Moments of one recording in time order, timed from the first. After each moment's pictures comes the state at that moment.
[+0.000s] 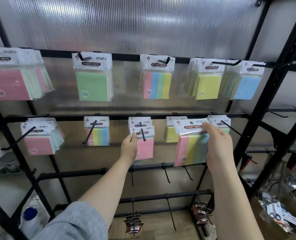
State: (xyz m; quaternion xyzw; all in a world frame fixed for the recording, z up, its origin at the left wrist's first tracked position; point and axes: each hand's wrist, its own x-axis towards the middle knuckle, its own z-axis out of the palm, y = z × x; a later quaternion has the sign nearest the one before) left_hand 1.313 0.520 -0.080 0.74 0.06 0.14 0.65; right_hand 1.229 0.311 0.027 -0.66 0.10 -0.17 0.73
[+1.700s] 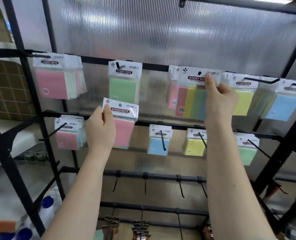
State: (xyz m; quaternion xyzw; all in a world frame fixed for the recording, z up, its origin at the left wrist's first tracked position) left_hand 1.228 0.605 0.031 0.72 0.10 0.52 0.44; right_hand 1.282 0.388 0.124 -0.62 -0.09 -0.31 0.72
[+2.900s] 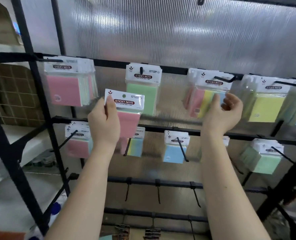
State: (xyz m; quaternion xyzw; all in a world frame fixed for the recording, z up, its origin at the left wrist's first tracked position) left_hand 1.246 0.653 0.053 0.68 0.04 0.57 0.45; right_hand 1.330 0.448 0.086 -0.54 0.07 -0.44 0.71
